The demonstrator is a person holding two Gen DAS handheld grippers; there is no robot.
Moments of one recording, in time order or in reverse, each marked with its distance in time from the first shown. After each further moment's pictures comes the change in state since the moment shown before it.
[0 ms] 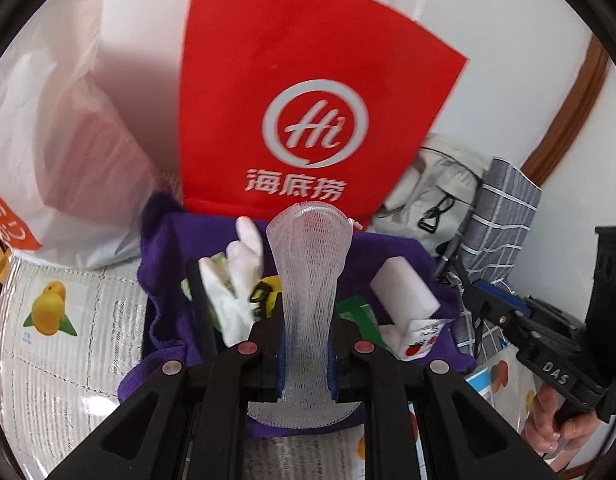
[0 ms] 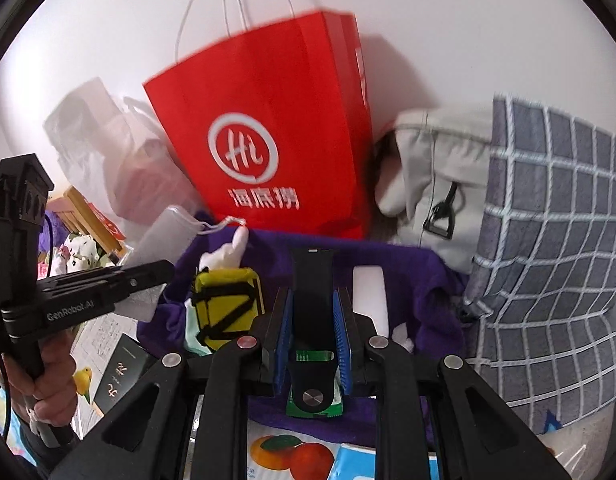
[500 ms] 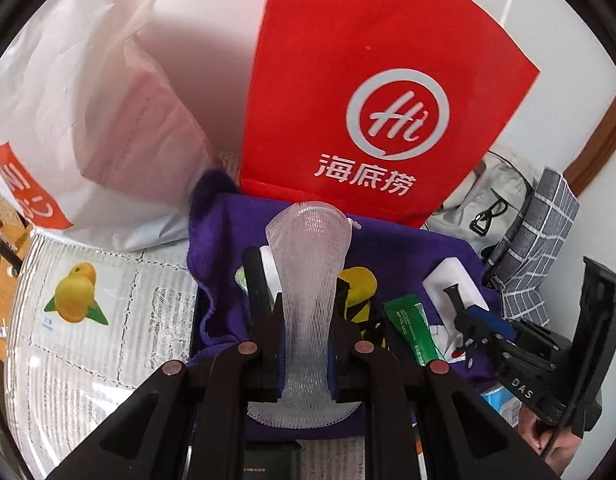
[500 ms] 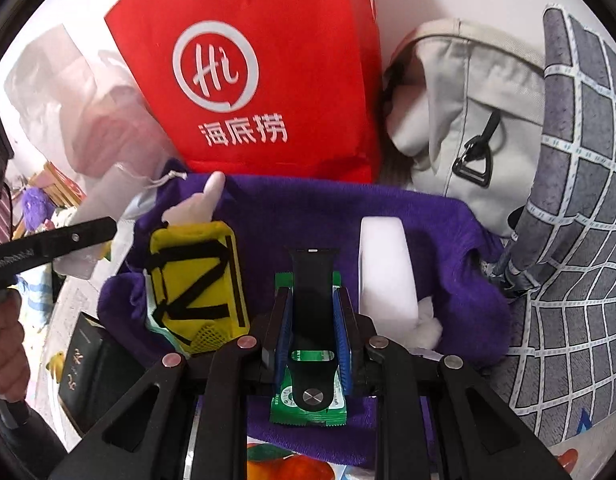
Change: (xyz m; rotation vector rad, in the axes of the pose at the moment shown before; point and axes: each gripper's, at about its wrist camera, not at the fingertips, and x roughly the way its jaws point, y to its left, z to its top) left arm 0.012 0.034 0.003 -0.054 0.054 0.097; right arm 0.067 0.002 -0.018 -0.009 0.135 -0.031
